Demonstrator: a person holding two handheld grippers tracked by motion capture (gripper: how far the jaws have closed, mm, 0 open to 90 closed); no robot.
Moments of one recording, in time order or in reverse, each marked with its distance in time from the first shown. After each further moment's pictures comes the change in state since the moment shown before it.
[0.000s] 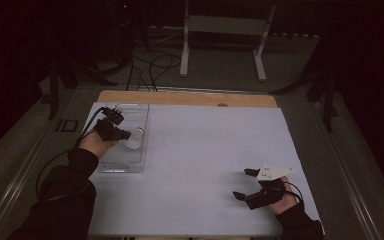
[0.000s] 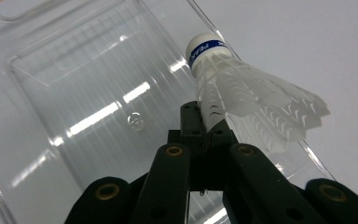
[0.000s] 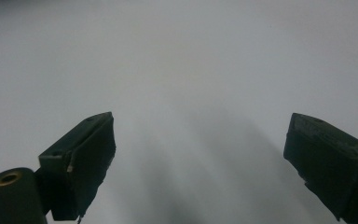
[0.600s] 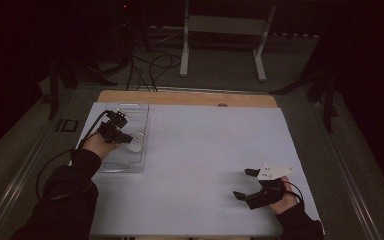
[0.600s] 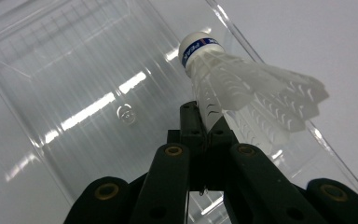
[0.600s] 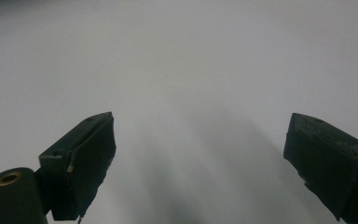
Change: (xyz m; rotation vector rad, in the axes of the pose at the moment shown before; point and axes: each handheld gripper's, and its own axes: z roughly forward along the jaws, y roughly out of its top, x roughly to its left) left arm 0.000 -0.001 0.015 0.057 -0.011 0.020; right arm -0.001 -0.001 0.000 -0.001 0.001 0.004
